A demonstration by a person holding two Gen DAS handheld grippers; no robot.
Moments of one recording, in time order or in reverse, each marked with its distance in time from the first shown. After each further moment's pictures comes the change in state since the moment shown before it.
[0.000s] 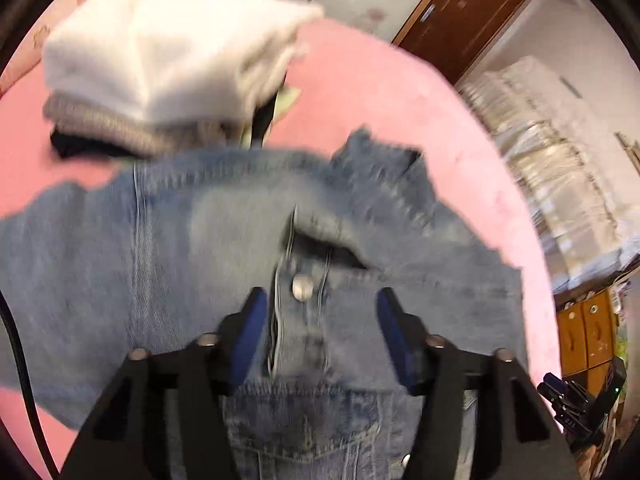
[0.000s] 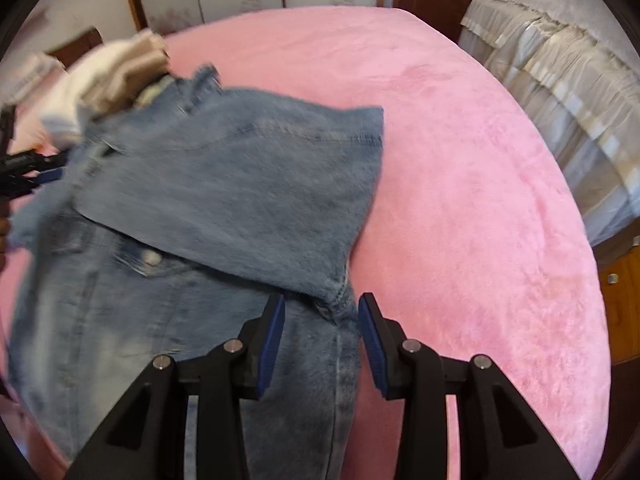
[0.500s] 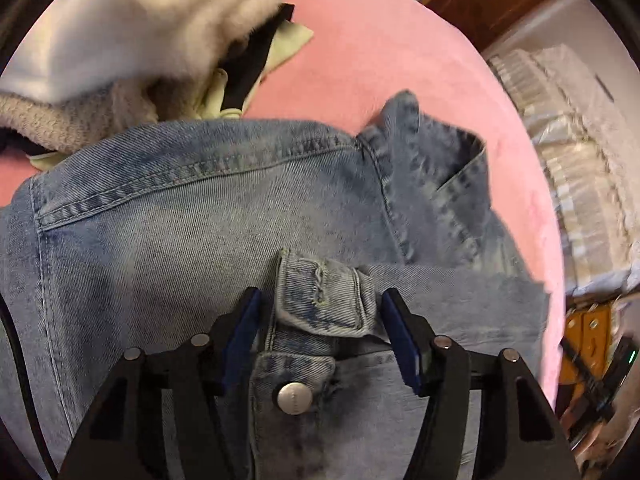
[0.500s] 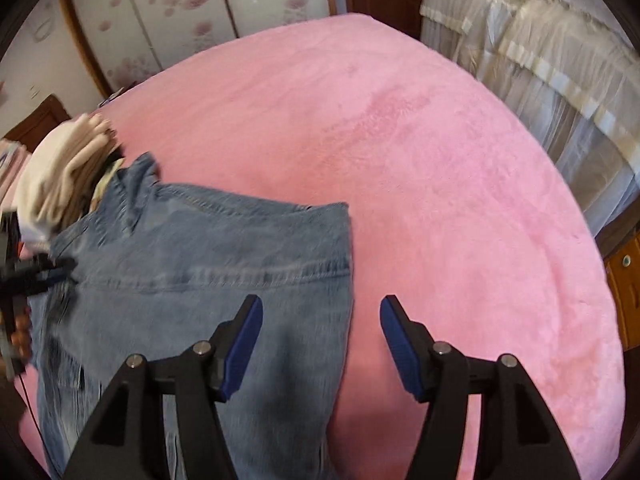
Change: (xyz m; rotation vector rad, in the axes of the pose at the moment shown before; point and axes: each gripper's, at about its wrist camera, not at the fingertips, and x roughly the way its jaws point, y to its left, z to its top) left arm 0.119 0.011 0.038 -0.058 0.213 0.021; right arm 0.071 -0.045 0.110 0.214 -0.023 -0.037
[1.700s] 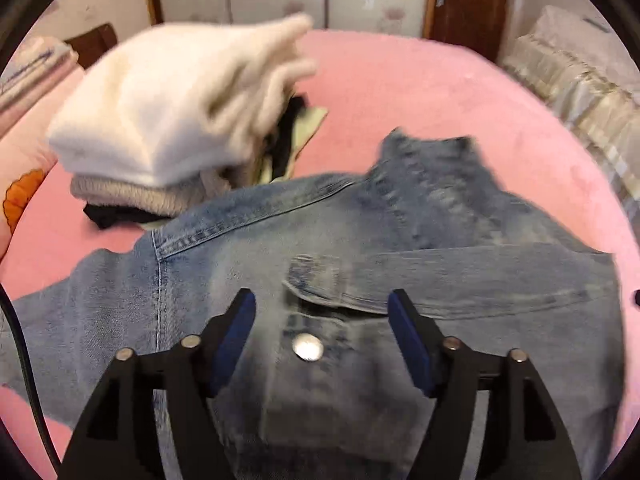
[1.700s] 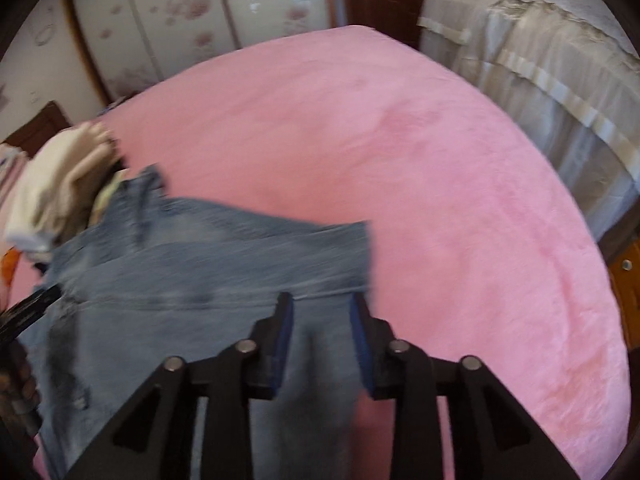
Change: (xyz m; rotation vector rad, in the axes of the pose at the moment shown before) left arm -0.061 -0.060 -0.066 0.210 -0.302 0.344; right arm -0.018 0.056 -0.012 -0.064 -0.039 0.066
